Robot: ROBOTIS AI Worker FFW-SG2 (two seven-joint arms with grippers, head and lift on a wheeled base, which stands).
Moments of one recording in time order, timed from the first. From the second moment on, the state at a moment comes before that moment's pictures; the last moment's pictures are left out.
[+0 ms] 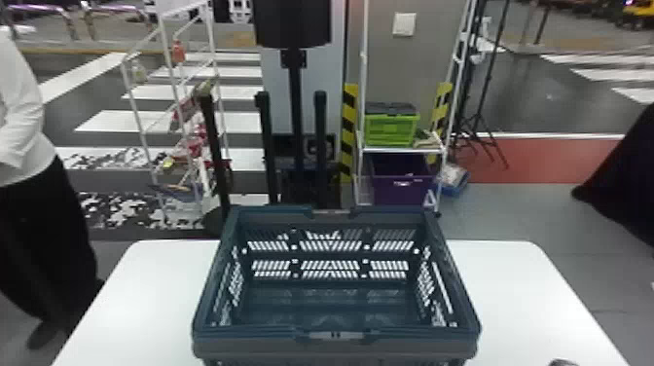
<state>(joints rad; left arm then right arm) 0.83 0.35 -0.06 -2.10 0.25 -0.23 0.30 0.87 -0.06 0.01 -2.22 -0.07 -0.10 0.06</state>
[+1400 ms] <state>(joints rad) 0.83 0.35 -0.06 -2.10 0.25 -0.24 0.30 0.49 -0.08 0.11 -2.44 -0.01 0.62 0.05</state>
